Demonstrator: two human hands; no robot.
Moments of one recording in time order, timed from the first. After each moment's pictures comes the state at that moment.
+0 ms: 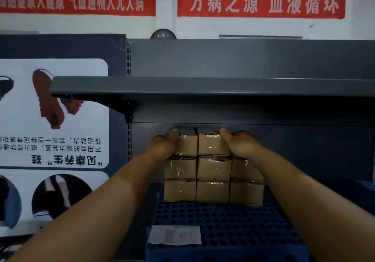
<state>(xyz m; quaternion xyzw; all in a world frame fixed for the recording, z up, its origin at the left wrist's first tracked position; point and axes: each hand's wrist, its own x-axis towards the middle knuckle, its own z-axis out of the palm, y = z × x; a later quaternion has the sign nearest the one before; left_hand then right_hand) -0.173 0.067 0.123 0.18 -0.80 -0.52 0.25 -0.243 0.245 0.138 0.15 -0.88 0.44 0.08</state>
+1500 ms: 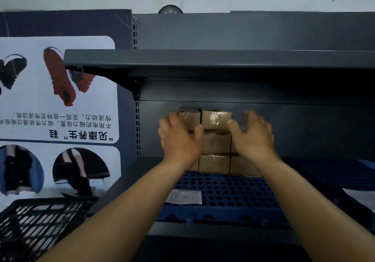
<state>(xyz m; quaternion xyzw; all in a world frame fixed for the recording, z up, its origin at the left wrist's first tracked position) -0.123 0.128 0.082 0.12 -0.81 -0.38 0.42 -0.187 0.261 0.094 0.17 -0.85 0.41 0.28</state>
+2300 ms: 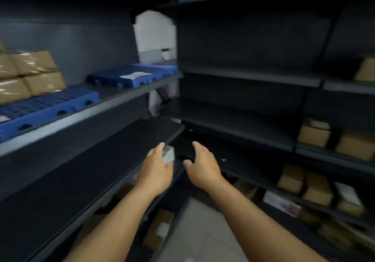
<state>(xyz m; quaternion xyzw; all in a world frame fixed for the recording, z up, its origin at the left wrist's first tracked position) 0.085 0.326 -0.122 -0.26 -0.89 -0.35 -0.07 0.153 0.438 -0.128 -0.28 -0.88 0.36 0.13</state>
